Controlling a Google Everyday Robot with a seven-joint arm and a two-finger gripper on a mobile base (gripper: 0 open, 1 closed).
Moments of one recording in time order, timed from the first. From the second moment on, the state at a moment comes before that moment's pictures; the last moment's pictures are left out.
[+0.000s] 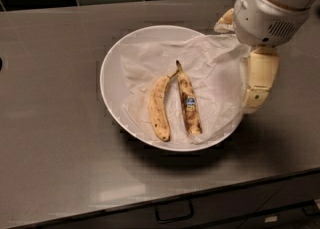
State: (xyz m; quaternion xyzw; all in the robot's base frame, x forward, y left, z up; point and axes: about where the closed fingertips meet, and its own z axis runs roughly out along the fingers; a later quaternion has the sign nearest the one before) arm 0.458 -0.141 0.971 -0.72 0.68 -0.01 0.13
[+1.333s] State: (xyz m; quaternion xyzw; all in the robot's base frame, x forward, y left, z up) arm 0.476 -0.107 0.934 -0.57 0.79 0.06 0.19
